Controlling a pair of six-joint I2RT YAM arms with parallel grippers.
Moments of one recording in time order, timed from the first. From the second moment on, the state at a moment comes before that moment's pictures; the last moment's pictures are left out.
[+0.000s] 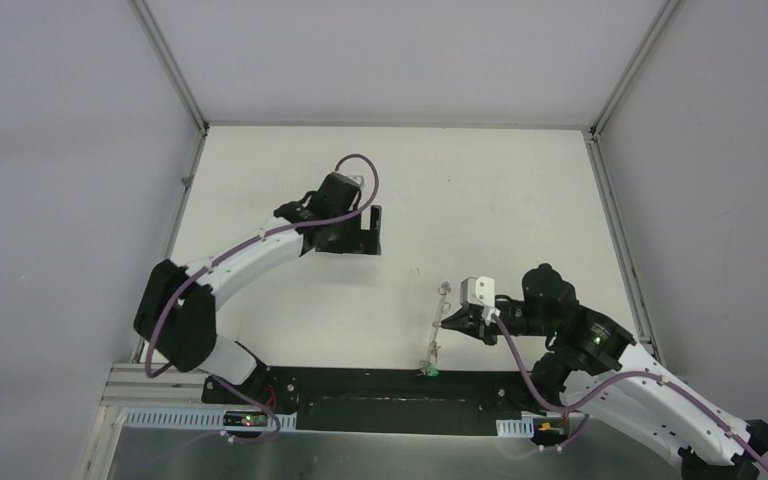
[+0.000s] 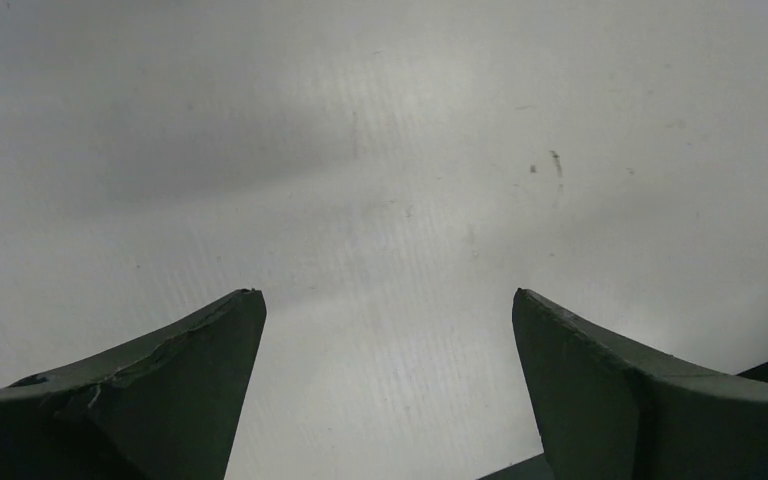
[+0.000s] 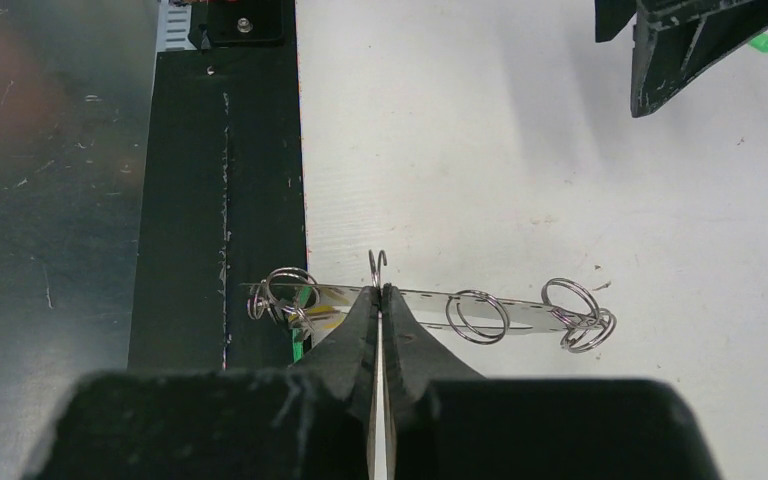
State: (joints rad) left arm -0.67 1.42 1.06 -0.45 -0.02 -0.45; right arm 0.89 0.50 0.60 -0.52 -0.53 -0.32
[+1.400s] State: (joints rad) left arm -0.27 2.44 2.17 -0.83 -0.13 -0.15; right arm 0.89 0.71 0.56 -0.38 -0.59 -0.25
